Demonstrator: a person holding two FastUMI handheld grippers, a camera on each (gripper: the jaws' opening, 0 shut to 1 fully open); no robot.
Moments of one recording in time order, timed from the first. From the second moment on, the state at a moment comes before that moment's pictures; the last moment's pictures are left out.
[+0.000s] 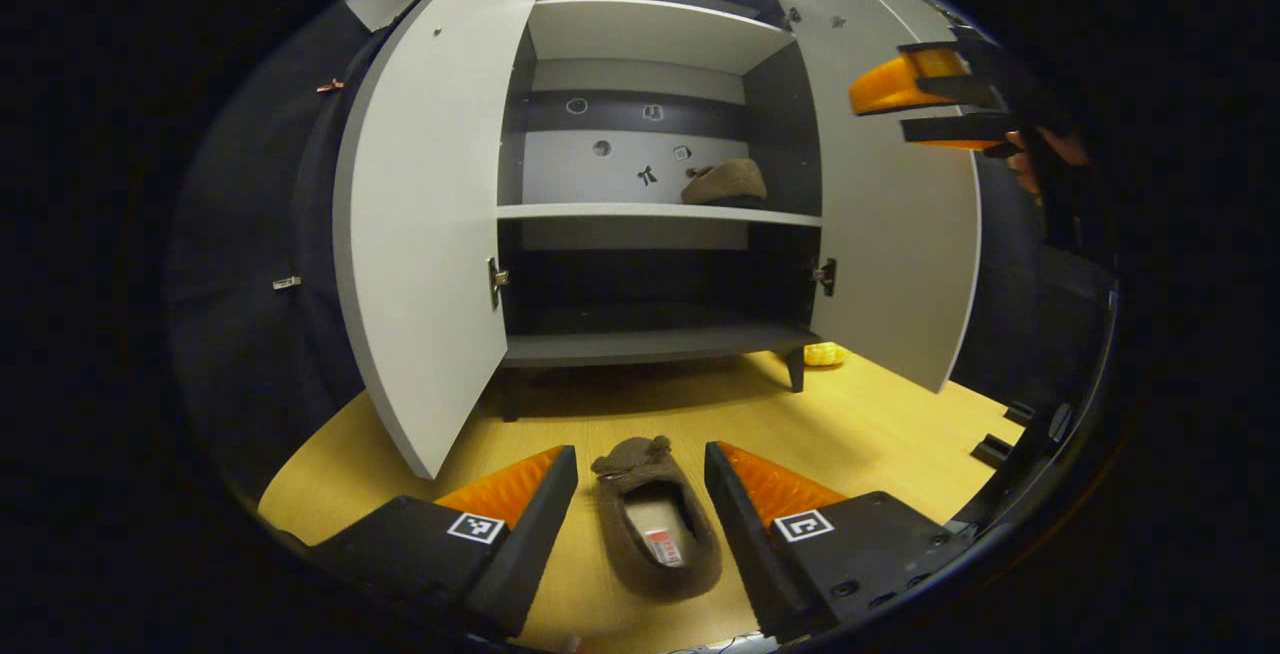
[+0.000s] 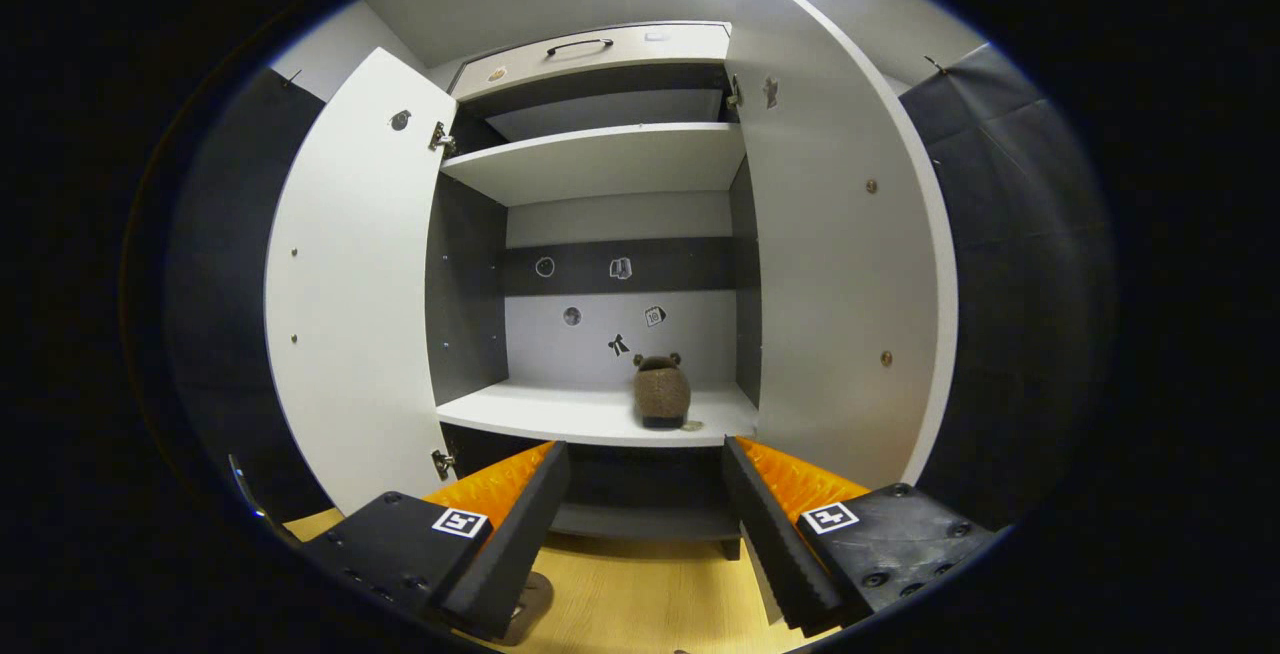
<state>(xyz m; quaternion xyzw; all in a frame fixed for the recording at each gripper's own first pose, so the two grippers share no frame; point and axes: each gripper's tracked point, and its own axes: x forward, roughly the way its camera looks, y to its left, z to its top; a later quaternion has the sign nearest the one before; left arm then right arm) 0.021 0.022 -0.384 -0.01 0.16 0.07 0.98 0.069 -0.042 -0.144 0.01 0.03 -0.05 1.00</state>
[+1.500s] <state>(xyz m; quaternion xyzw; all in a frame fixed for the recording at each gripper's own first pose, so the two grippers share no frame) 0.125 0.059 -0.513 0.01 0.26 0.03 0.97 0.110 -0.052 -0.262 -0.06 0.12 -0.06 0.99</state>
